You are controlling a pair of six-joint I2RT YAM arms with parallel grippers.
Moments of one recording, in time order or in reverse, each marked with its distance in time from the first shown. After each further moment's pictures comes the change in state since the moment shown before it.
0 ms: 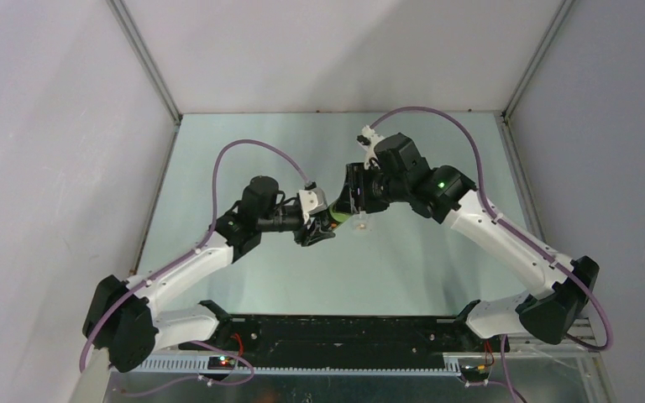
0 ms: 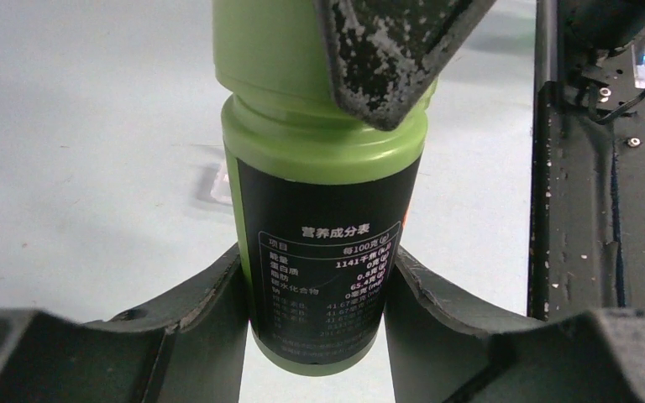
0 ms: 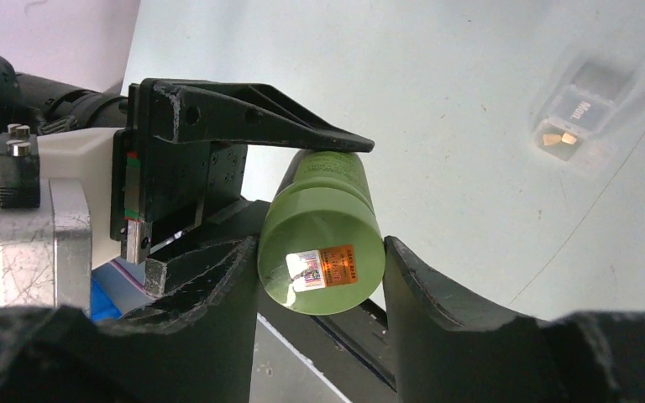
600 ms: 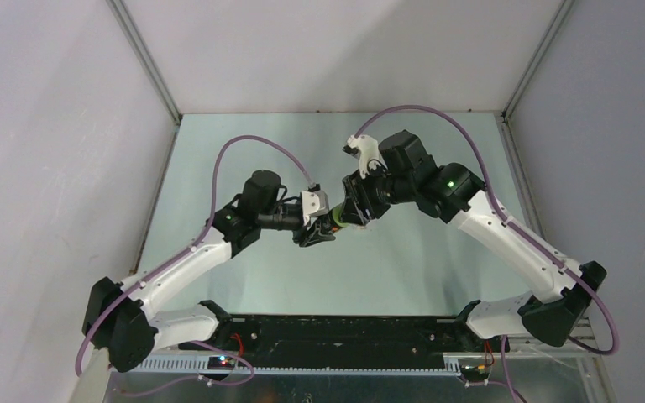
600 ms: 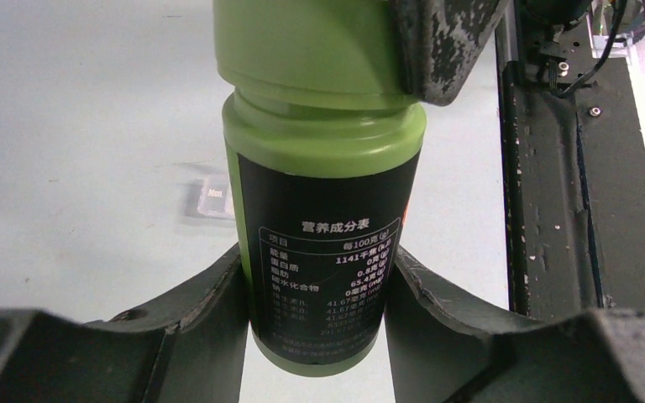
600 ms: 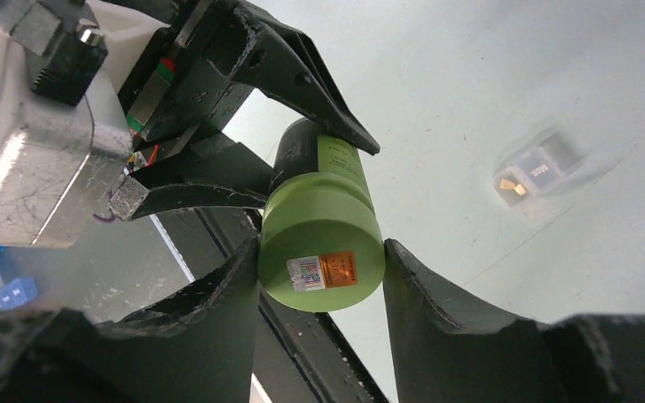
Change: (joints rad) left arm -0.006 0.000 0.092 -0.162 0.059 0.114; right arm 0.010 -0.022 0.055 -0.079 -0.116 -0.386
